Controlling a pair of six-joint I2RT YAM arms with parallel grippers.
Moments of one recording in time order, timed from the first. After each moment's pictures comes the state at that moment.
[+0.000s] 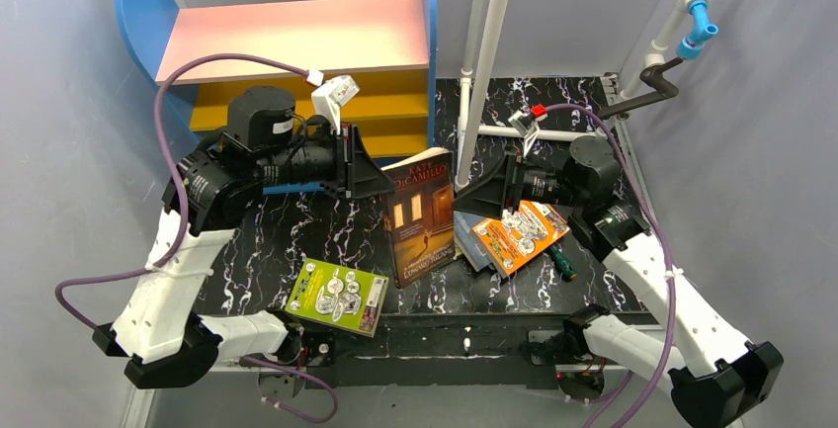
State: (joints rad) left arm -0.65 1.18 1.80 -1.11 0.47 -0.48; right arm 0.53 0.92 0.93 -0.08 -0.84 0.78
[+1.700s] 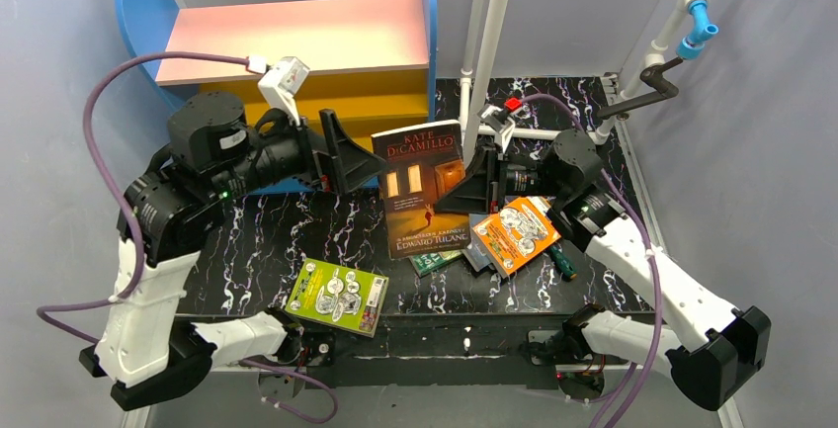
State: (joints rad) left arm -0.64 1.14 1.92 -1.09 0.31 -0.49; right arm 0.65 1.05 0.97 0.23 -1.00 0.90
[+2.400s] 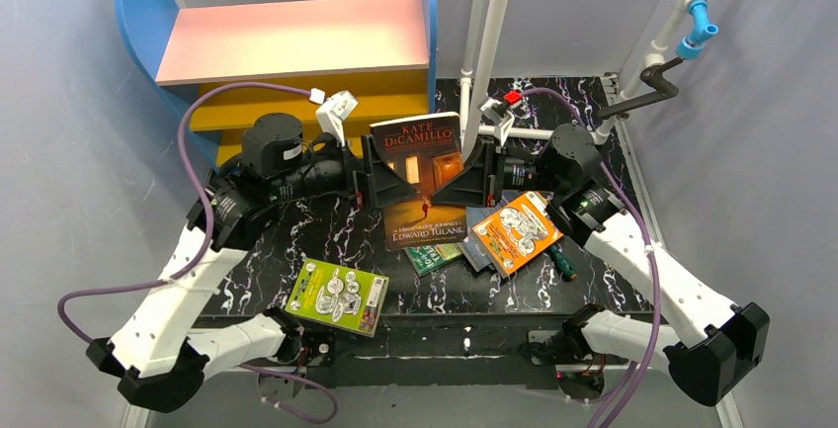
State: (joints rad) left arm -0.64 1.02 1.45 -0.78 0.47 -0.60; right arm 0.65 1.07 1.01 0.18 -0.94 0.87
